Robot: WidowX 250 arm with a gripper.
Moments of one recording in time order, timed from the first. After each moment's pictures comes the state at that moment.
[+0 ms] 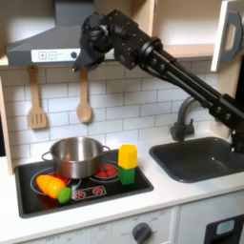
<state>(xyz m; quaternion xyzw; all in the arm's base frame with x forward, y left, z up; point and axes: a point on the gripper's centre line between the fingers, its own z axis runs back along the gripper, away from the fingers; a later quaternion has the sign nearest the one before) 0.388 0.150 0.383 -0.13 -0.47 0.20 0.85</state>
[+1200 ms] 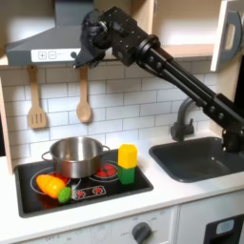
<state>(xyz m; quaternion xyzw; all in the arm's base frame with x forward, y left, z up) 0.398 0.143 0.388 -0.14 -0.47 0.20 0.85</state>
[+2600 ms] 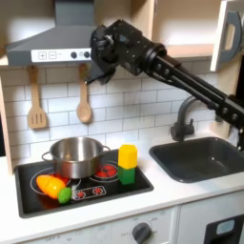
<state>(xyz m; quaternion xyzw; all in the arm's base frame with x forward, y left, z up) 0.381 0.124 0.353 -0.16 -0.41 0.18 0.88</state>
